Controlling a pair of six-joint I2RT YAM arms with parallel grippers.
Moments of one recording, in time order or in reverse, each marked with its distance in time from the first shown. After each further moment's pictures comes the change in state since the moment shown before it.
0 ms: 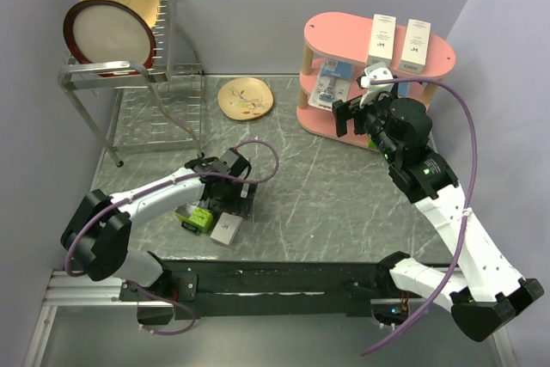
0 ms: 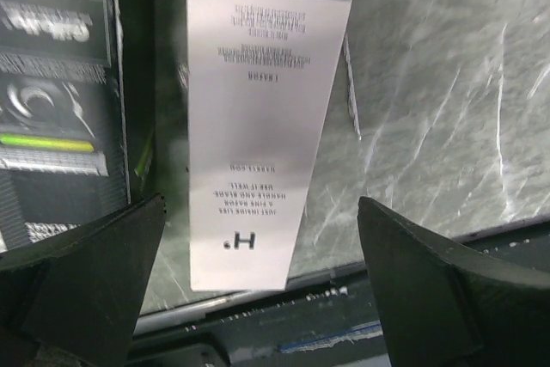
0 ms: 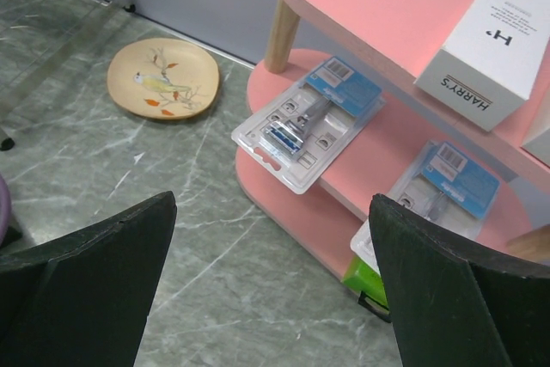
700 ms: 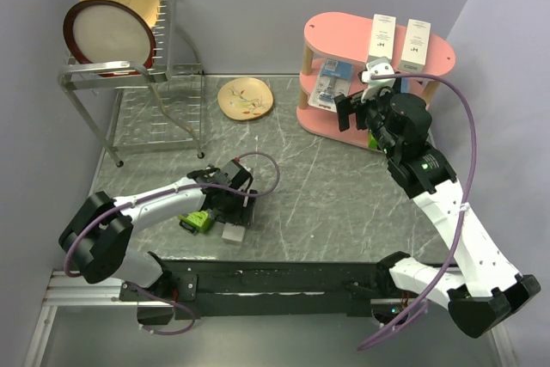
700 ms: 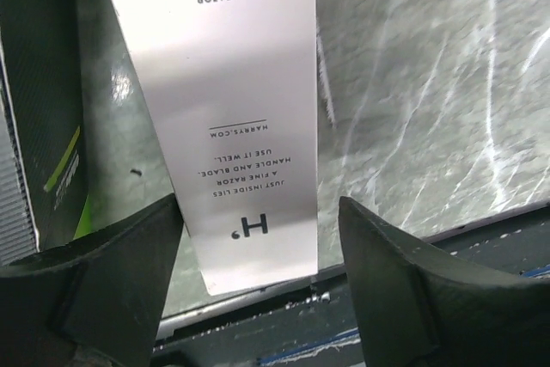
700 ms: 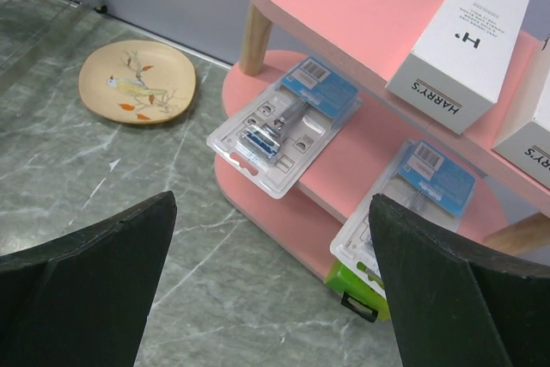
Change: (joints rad) left arm -0.050 -0.019 -0.109 0.108 0.050 -0.063; right arm -0.028 0.026 0.014 0.016 0.027 -0.022
